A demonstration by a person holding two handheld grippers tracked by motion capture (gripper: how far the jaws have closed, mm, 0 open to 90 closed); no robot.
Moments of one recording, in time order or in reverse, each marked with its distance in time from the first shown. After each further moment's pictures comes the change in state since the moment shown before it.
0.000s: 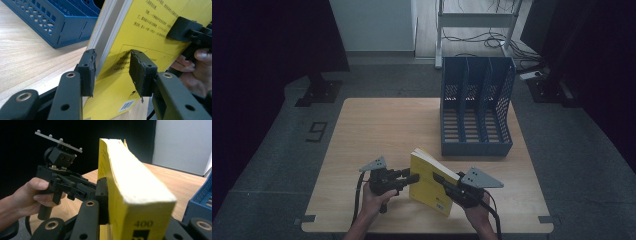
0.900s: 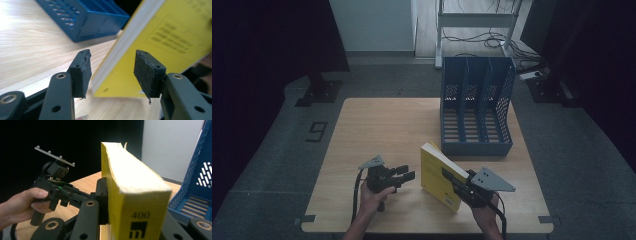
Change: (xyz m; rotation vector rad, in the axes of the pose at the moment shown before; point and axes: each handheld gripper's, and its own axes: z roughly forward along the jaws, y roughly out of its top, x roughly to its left) left arm 0.014 -0.003 -0.003 0.021 0.142 -0.048; right arm -0.004 0.012 -0.021 -0.059 -0.085 -0.035
